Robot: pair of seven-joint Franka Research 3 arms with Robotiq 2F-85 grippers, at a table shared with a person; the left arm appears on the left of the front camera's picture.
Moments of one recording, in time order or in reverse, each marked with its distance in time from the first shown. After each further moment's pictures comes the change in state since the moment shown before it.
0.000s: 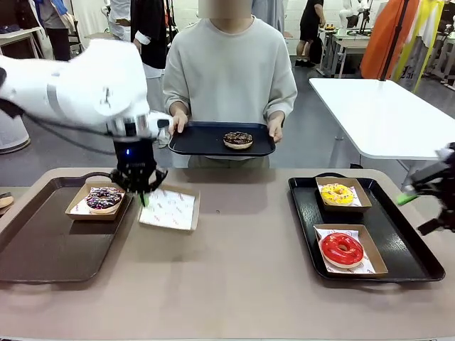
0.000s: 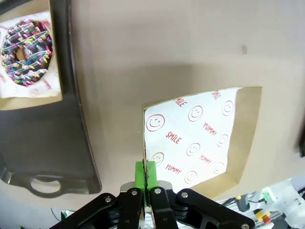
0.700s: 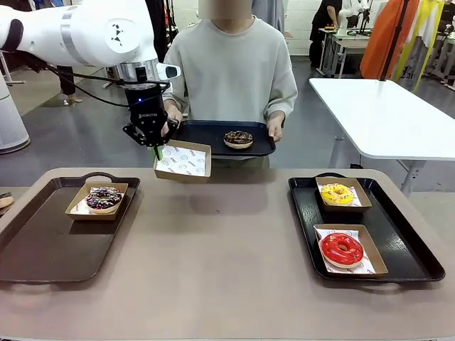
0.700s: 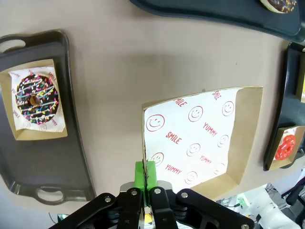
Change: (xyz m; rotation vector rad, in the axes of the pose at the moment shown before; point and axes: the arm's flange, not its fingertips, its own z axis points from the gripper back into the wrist) left arm 0.080 -0.012 0.059 -0.068 -0.017 0.021; right arm -0.087 -0.101 0.076 0.283 -0.312 -0.107
